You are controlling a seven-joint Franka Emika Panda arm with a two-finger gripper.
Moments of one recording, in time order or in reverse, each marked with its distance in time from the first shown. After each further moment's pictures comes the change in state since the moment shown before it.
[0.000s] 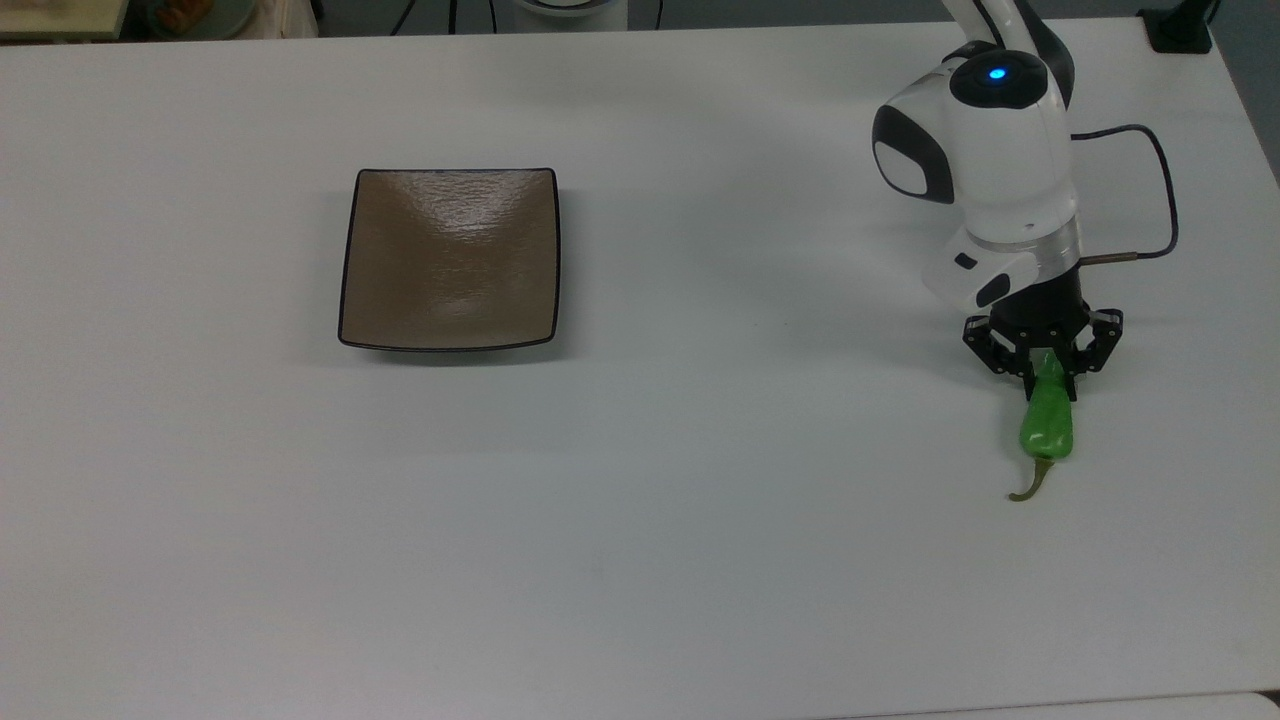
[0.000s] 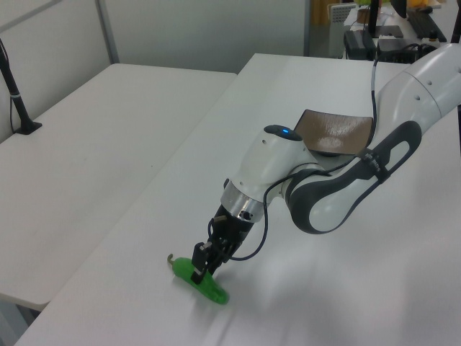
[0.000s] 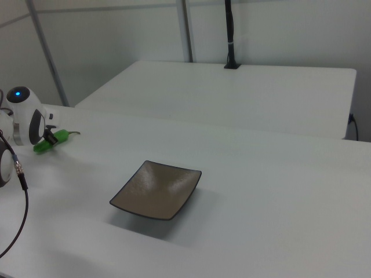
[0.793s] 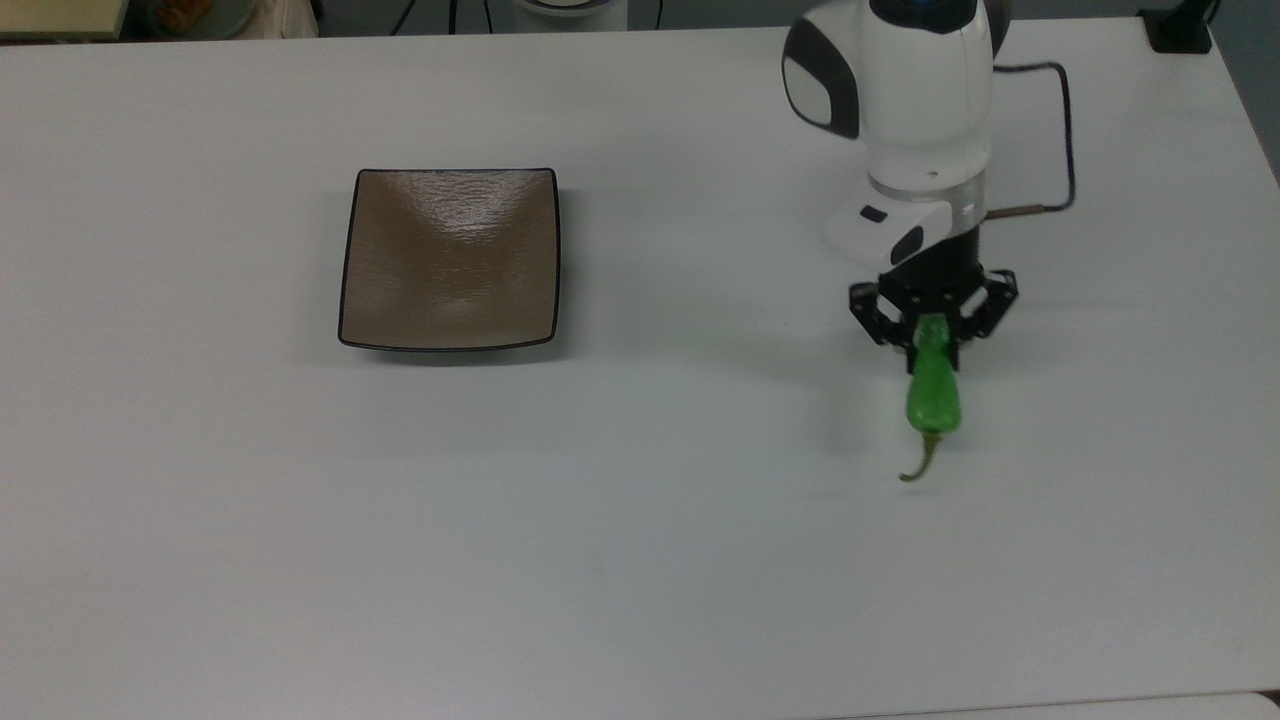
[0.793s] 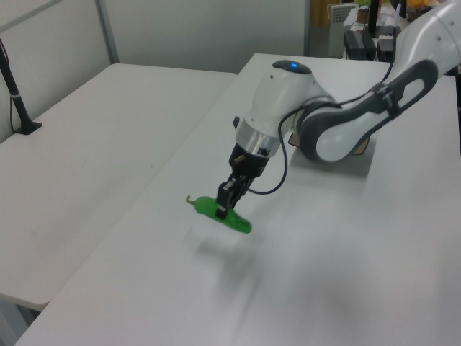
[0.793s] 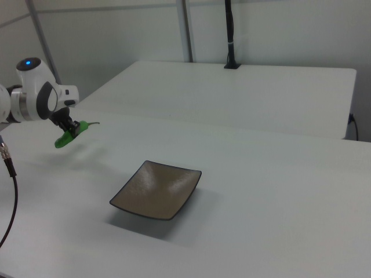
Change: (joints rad) arm -0.155 -0.305 -0.007 -0.248 -0.038 -0.218 -0.289
